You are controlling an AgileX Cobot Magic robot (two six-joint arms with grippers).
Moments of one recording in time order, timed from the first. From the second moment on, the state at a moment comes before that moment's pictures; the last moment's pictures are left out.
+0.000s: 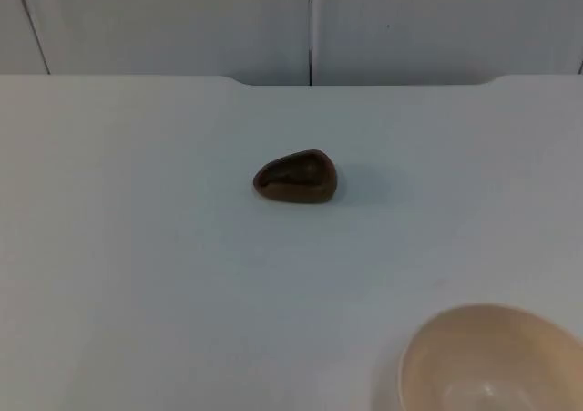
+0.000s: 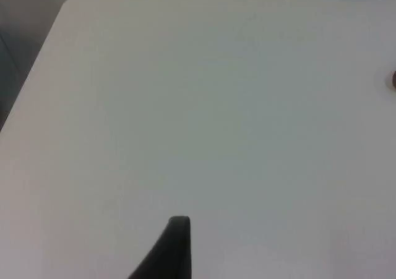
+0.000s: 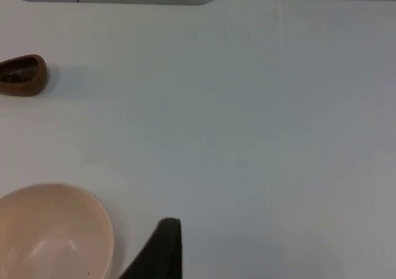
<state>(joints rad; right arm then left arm) 0.05 0.00 -0.52 0.01 1.09 -0.03 0.00 0.00 -0.50 0.02 1.09 -0.02</state>
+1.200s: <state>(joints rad) 0.05 0.00 -0.52 0.01 1.09 -0.03 0.00 0.60 -0.73 -0.51 1.06 0.25</state>
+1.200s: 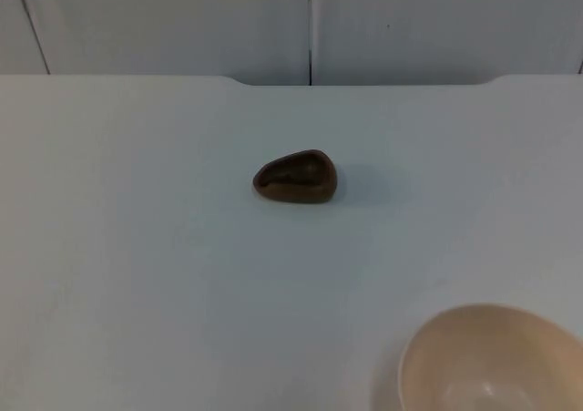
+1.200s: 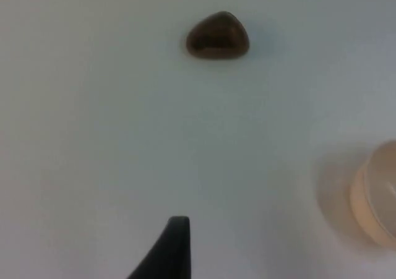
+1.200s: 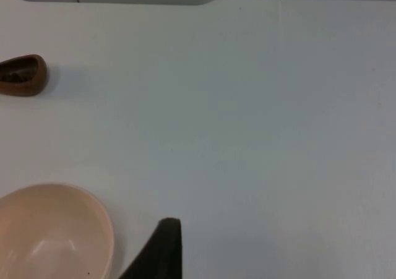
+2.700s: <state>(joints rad) 0.05 0.00 -0.52 0.06 1.09 -0.03 -0.73 1.31 -0.81 -0.42 0.75 0.11</state>
